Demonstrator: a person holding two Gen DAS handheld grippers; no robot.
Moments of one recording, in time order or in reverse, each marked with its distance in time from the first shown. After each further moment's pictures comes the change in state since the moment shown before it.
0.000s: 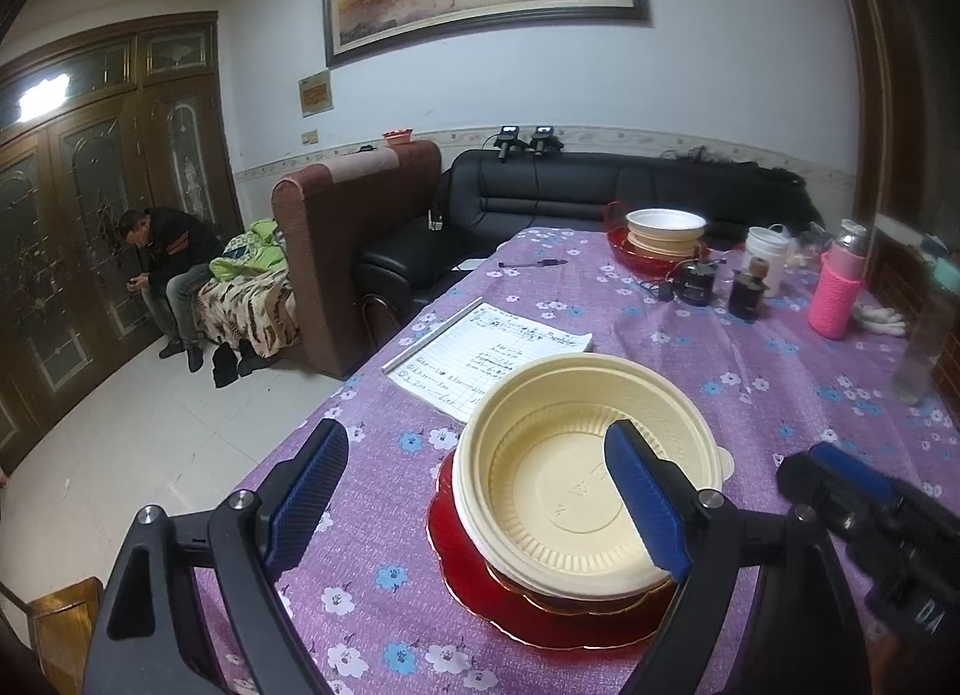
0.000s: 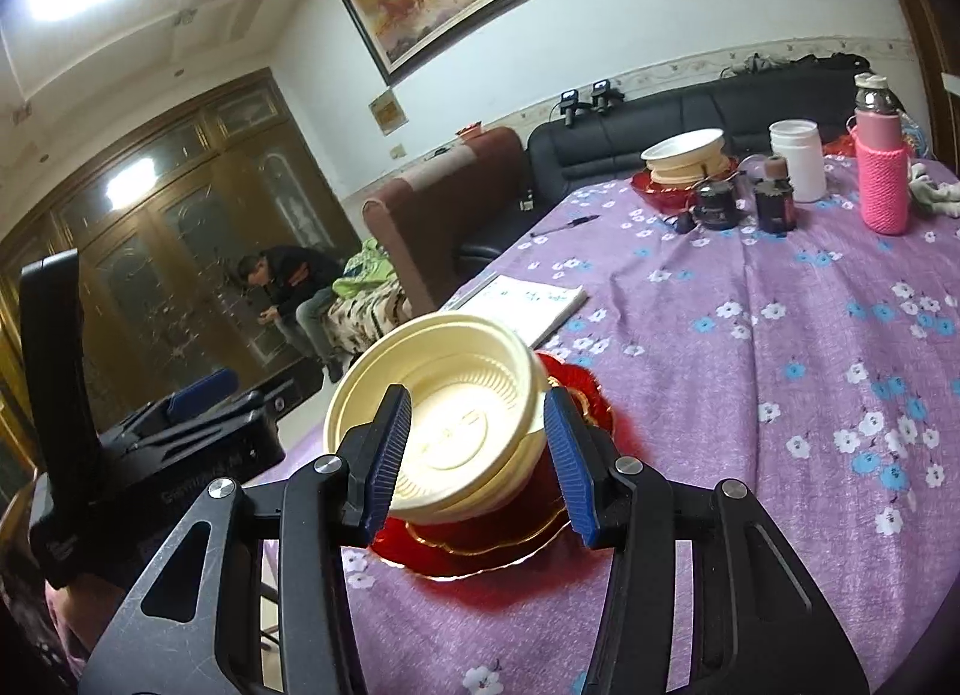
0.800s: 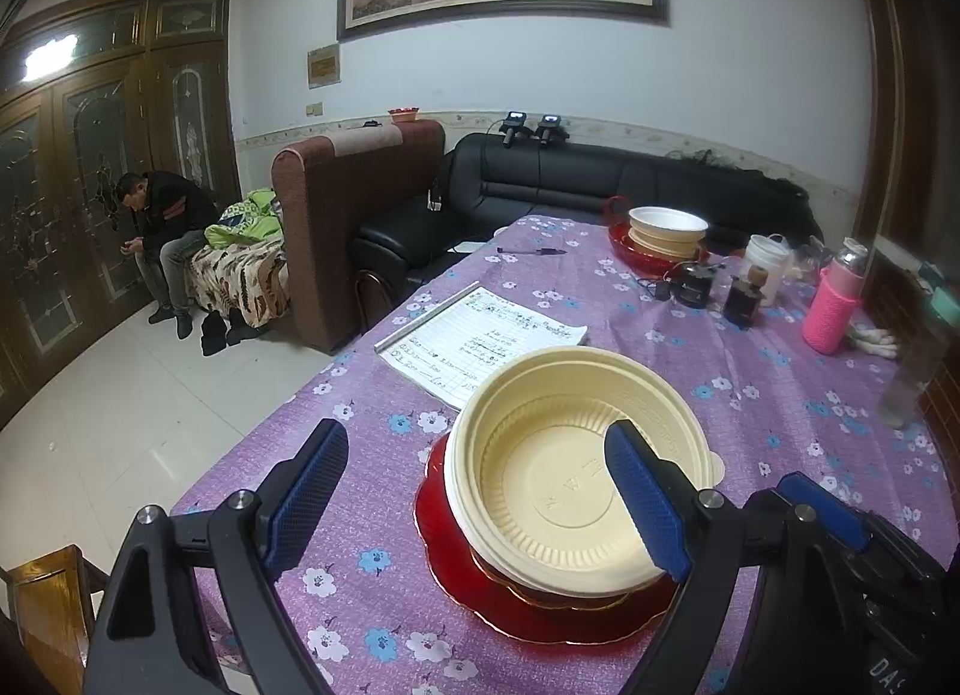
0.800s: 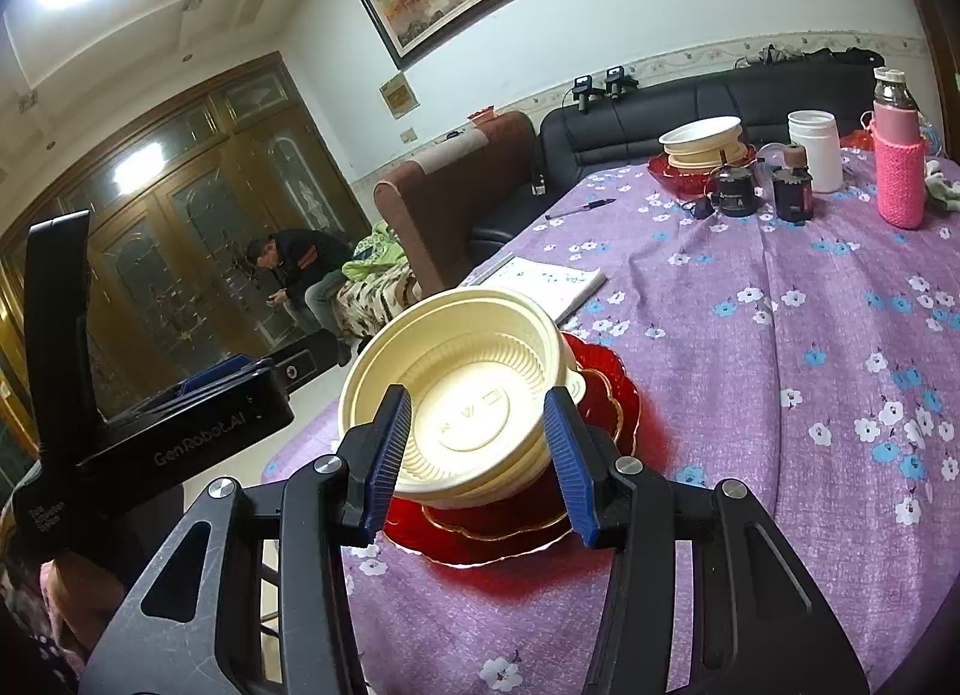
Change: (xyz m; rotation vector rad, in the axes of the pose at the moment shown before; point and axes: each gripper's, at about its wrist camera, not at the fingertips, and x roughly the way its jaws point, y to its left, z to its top) left arm 0.005 0.005 0.001 -0.066 0.048 -0.031; right arm 0.006 0.010 -0.007 -0.018 0.021 0.014
